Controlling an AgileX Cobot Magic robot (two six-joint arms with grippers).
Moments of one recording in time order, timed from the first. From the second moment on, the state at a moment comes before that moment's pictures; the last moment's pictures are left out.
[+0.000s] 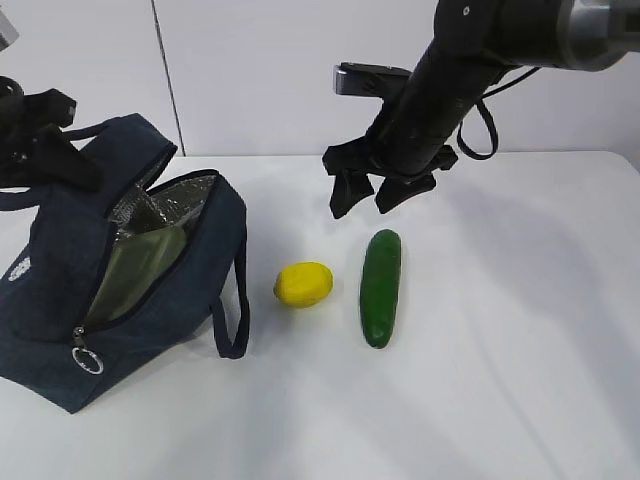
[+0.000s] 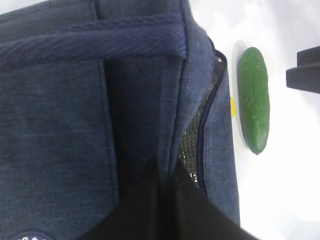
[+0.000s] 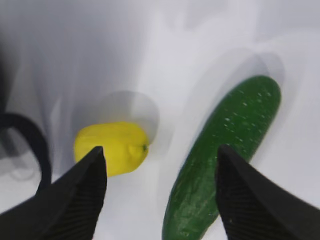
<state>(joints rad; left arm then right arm) -0.05 1.58 -1.11 -0.75 0.83 0.42 0.35 2.12 -1.77 0.33 0.99 -0.16</state>
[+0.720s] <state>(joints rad) -0.05 1.58 -1.11 -0.75 0.82 0.42 0.35 2.21 -1.77 0.15 1.01 0.30</state>
